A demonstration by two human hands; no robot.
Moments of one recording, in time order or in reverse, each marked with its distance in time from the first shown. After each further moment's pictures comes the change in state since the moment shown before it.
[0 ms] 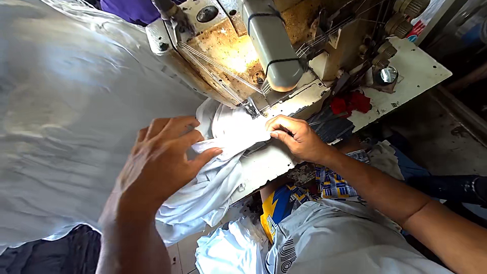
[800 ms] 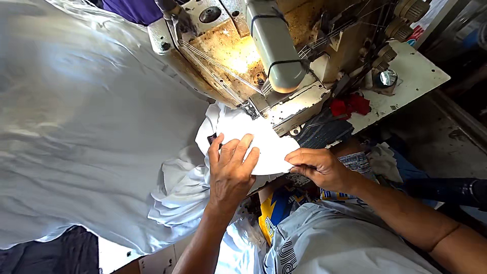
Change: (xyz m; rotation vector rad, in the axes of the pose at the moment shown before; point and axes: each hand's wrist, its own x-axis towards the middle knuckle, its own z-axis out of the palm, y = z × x) left_hand -0.003 0.094 0.093 0.052 0.371 0.095; right_hand -0.074 -0.018 -0.016 0.035 -0.124 0.012
